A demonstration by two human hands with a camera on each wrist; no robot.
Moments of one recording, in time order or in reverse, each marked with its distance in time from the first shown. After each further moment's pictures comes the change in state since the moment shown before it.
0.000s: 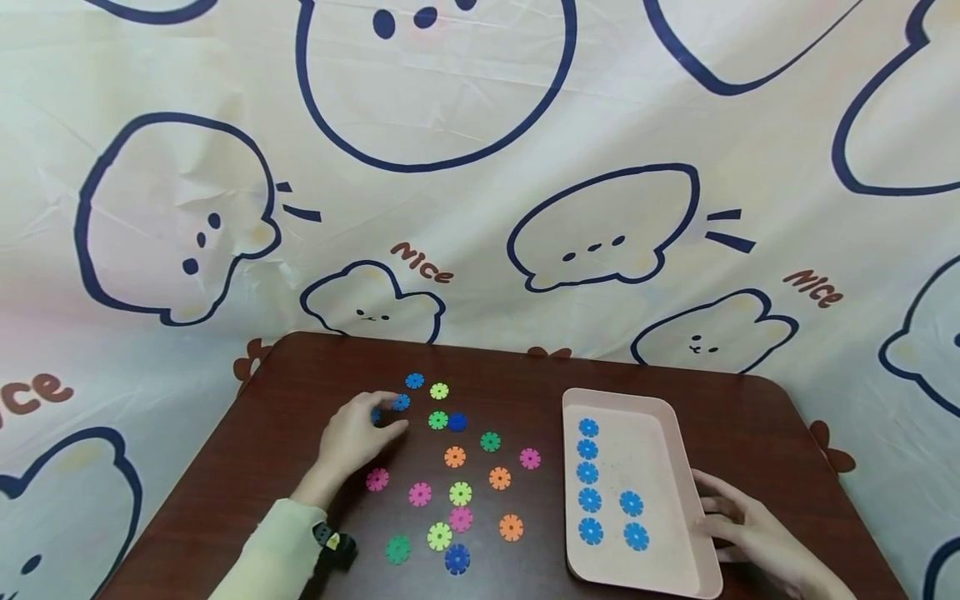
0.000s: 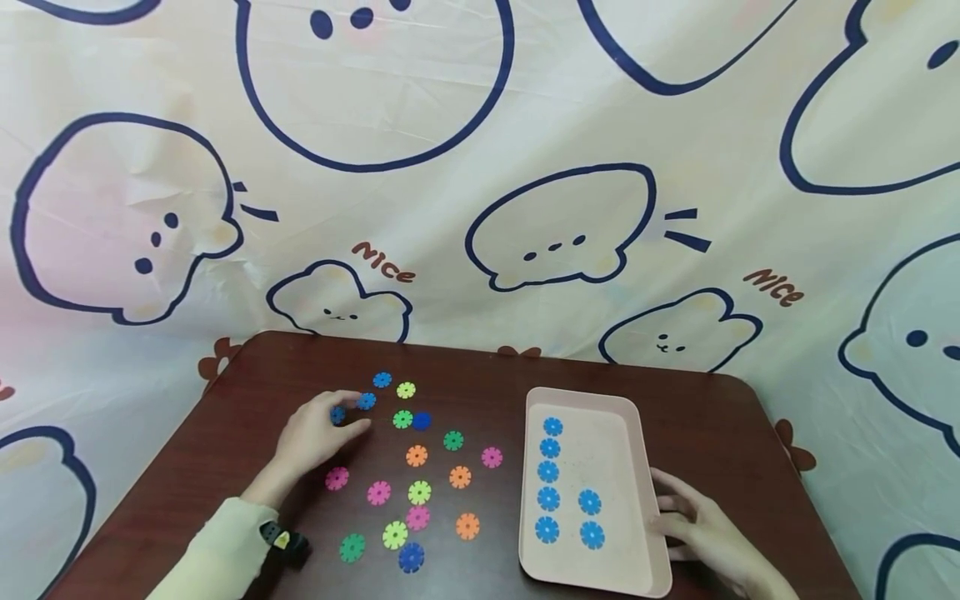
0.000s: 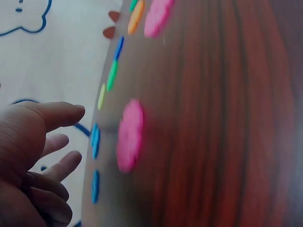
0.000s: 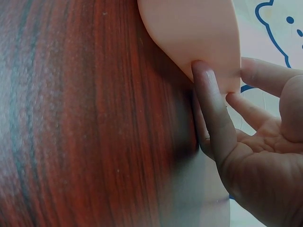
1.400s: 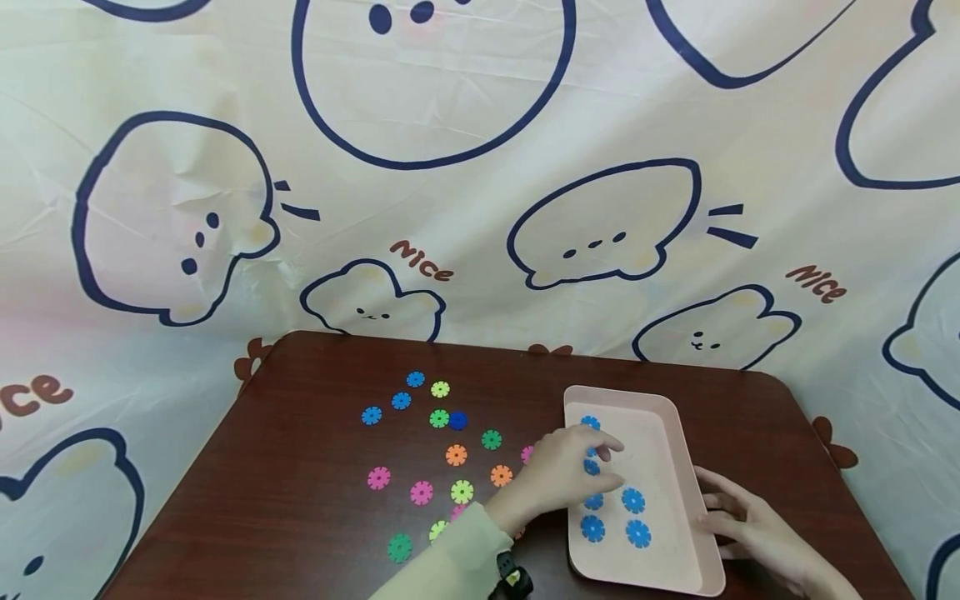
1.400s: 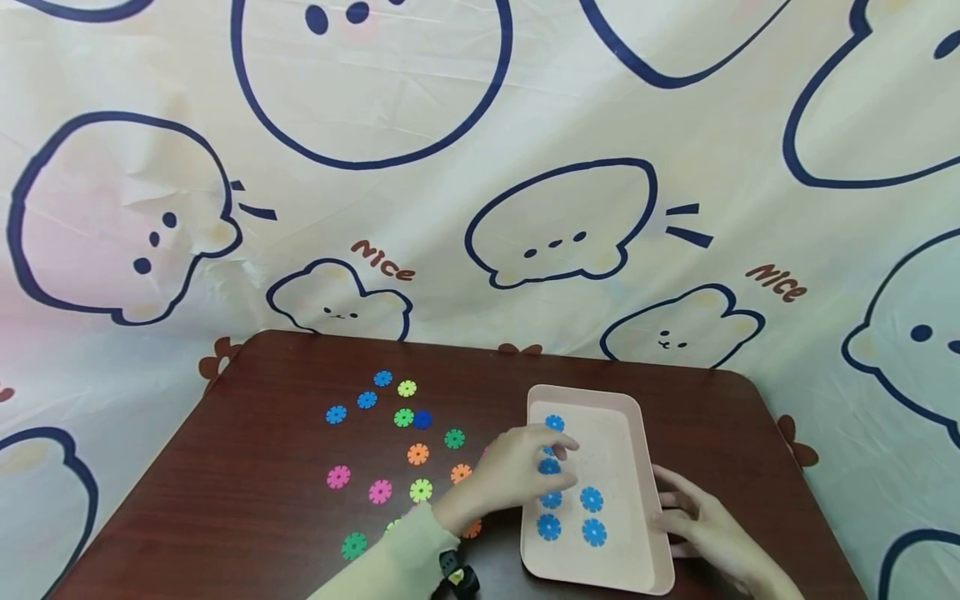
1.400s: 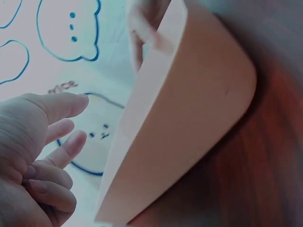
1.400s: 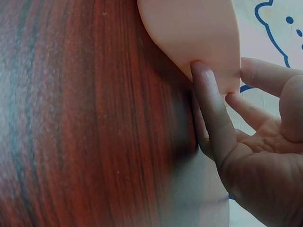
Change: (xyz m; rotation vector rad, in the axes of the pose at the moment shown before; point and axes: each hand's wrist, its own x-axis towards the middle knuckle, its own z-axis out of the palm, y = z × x) left_hand -0.031 0.227 0.124 -0.260 -0.369 0.476; right_hand -0.001 0.000 0.000 0.003 -0.011 -0.026
